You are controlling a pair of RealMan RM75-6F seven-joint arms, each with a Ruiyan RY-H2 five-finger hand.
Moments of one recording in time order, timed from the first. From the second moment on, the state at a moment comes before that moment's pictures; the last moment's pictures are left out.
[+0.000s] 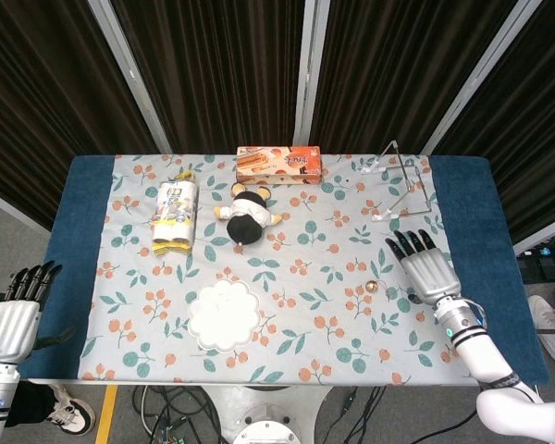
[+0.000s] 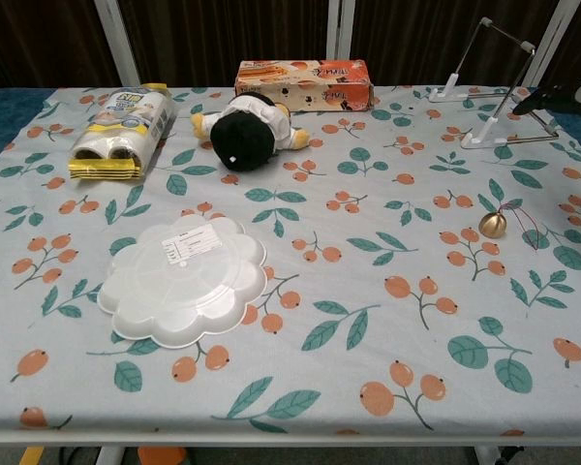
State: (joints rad) left arm -0.10 -1.23 -0.03 -1.46 1.52 1.48 -0.08; right arm 0.63 -1.14 0.10 -1.77 -1.00 0.94 -0.67
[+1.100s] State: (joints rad) left arm -0.09 -1.23 -0.02 -1.44 1.52 1.48 -0.11; right arm 0.85 -1.29 0.04 -1.72 -0.72 0.93 -0.84
